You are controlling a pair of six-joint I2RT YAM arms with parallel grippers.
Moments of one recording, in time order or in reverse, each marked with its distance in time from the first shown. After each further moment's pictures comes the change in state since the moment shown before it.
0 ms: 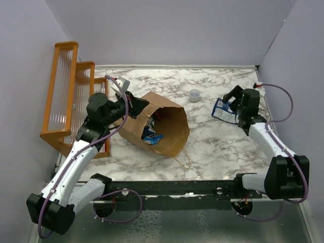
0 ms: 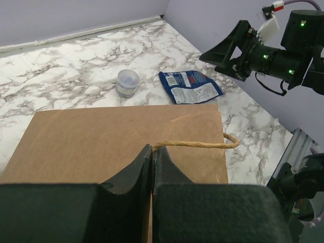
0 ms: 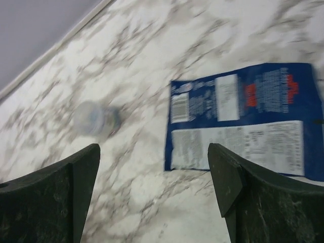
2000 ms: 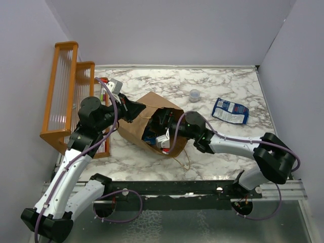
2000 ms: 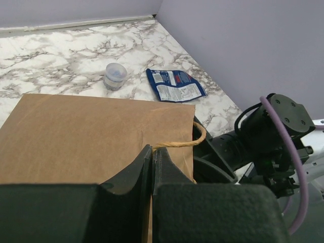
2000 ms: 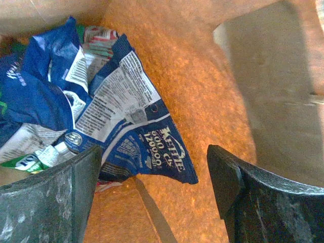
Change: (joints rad) left arm 0.000 -0.108 0.046 -0.164 -0.011 -0.102; right arm 0.866 0.200 -0.047 0.645 -0.669 -2.001
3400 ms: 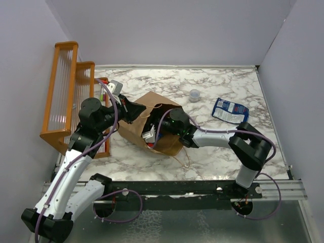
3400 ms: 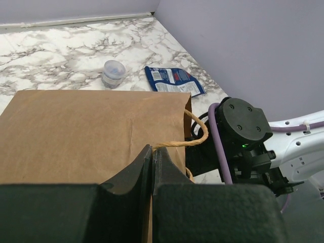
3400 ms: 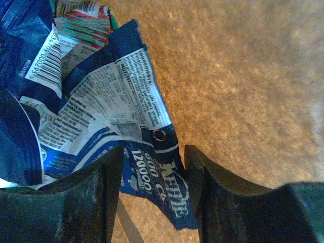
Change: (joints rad) left arm 0.000 -0.005 -0.023 0.013 0.011 -0.007; right arm 0.037 0.290 0.214 0.082 0.149 -0.218
